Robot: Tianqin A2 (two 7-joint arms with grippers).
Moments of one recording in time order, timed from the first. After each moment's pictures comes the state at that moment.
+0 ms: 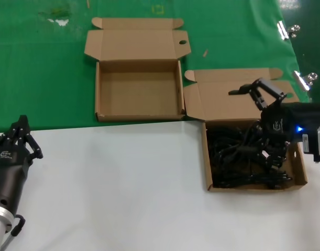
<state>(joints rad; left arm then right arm) 0.00 -0.30 1.60 -1.60 -1.80 0.00 0.00 0.67 0.77 -1.87 1.14 1.80 -1.14 -0.87</state>
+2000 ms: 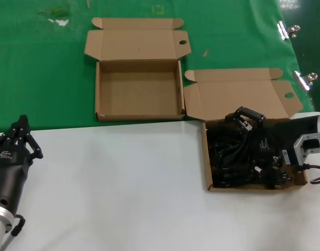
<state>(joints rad) 0.00 -0.30 1.60 -1.60 -1.80 0.00 0.00 1.03 0.52 -1.96 0.34 1.61 -1.29 -1.35</state>
